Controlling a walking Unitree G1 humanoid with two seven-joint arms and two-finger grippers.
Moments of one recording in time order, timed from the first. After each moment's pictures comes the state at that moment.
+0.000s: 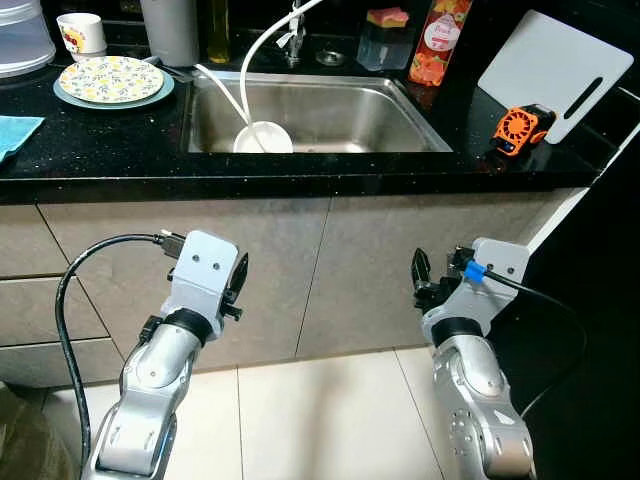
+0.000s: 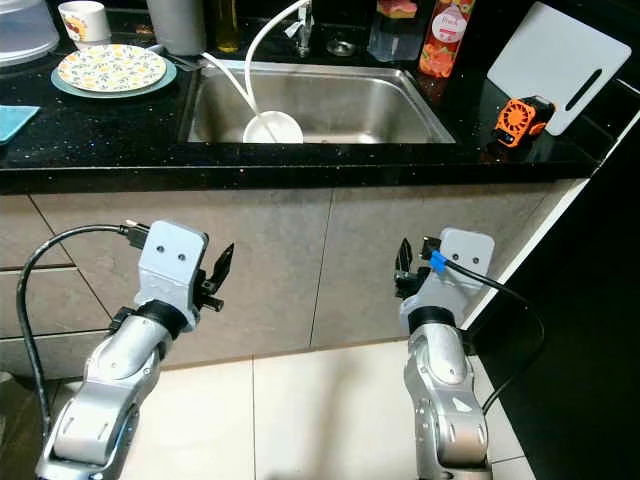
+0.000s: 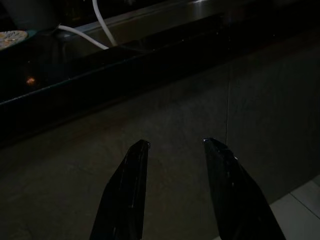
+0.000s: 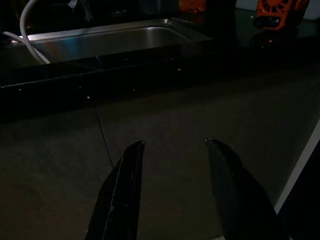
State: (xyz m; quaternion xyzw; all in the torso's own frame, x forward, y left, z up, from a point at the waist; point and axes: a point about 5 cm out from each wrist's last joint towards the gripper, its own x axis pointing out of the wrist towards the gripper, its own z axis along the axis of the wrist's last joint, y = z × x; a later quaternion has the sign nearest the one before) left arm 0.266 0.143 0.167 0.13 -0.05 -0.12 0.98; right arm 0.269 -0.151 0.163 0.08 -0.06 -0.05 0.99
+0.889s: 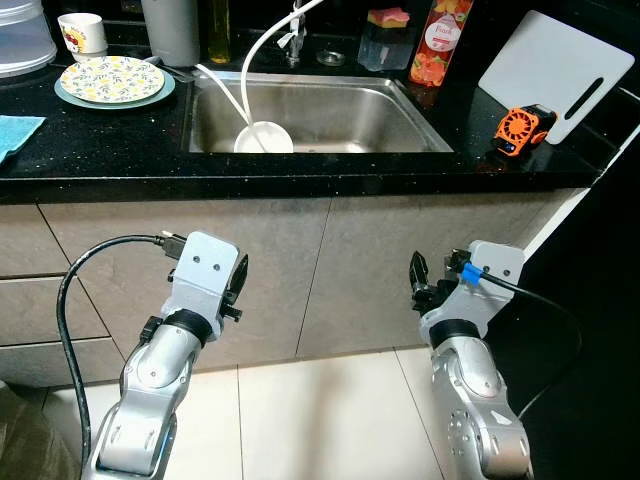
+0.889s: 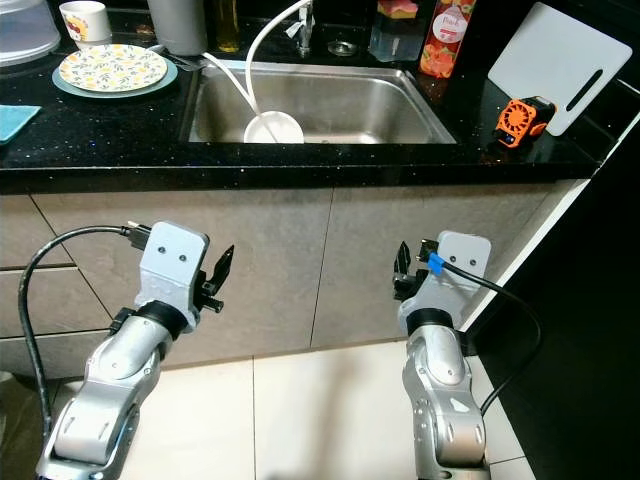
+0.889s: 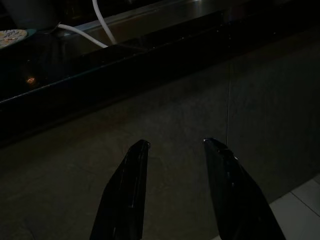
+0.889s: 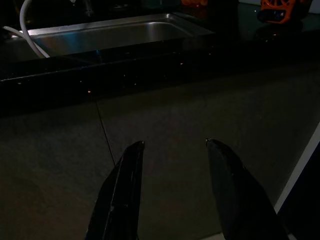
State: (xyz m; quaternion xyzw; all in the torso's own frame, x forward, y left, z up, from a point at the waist) left arm 0.266 0.143 0.166 0.14 -0.05 -0.12 0.98; right arm 0.271 -0.150 0.159 0.08 -0.06 -0.05 0.99
